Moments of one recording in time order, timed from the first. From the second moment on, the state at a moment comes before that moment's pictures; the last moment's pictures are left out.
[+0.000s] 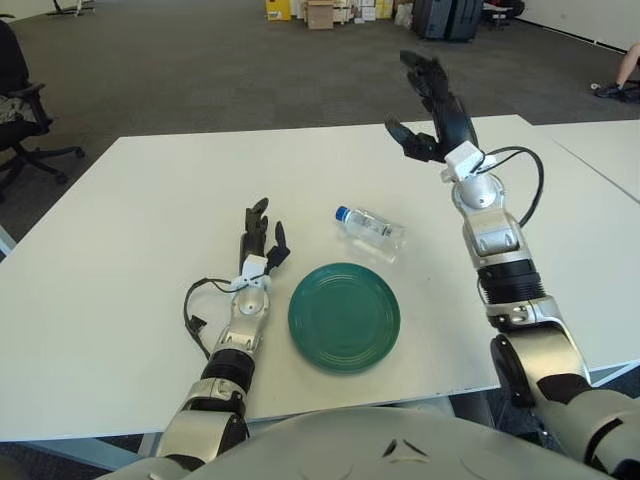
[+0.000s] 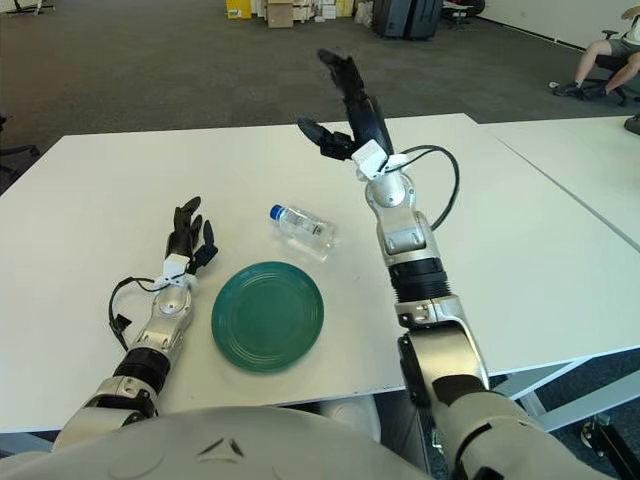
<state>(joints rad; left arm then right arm) -0.17 -0.01 0.02 0.70 0.17 -0.47 0.29 -0.56 -0.23 0.10 0.23 -0.28 -0.23 0.03</state>
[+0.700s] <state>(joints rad) -0.18 -0.02 0.02 0.70 0.17 -0.46 0.30 -0.59 -0.31 0.32 0.14 -0.42 0.01 0.41</state>
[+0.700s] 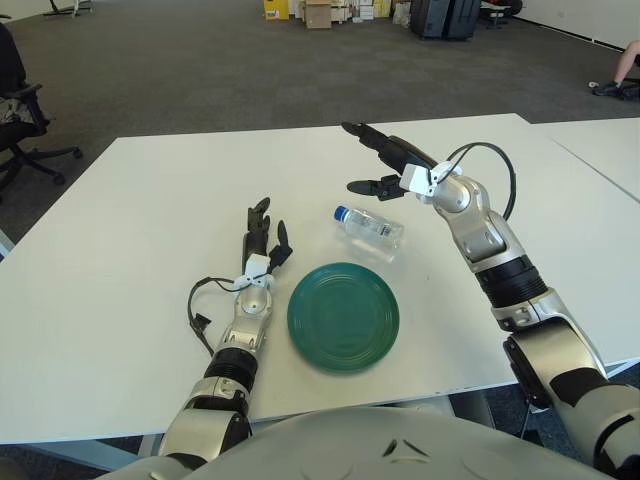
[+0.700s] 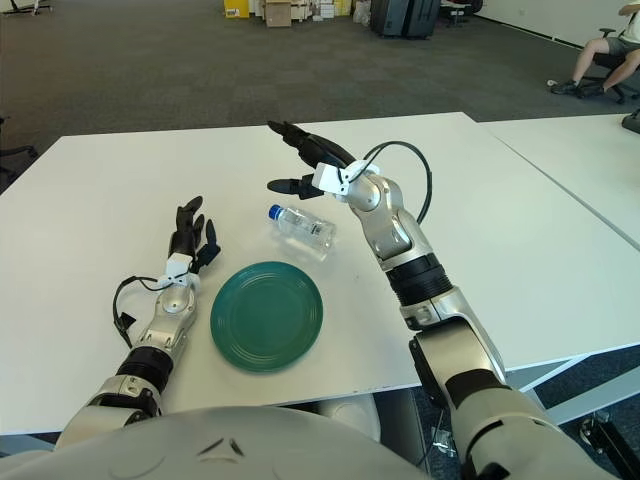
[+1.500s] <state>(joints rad) -0.18 -0.03 0.03 0.70 0.16 -0.46 0.30 -0.66 -0.30 0.41 0.40 -0.57 -0.11 0.24</state>
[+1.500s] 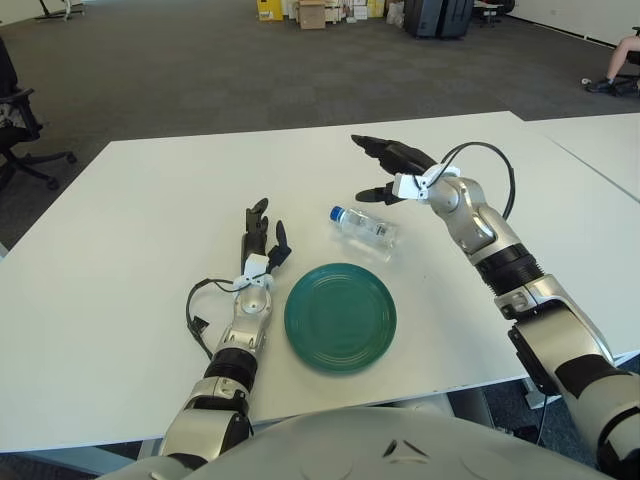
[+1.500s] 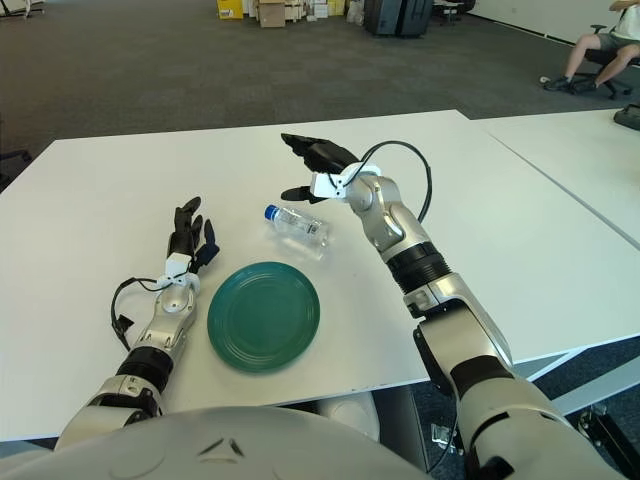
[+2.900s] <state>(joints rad) -0.18 -0.02 0.04 0.67 0.14 -0.41 0.31 -0.65 -0.31 0.50 0.51 -0.72 -0.15 0.11</state>
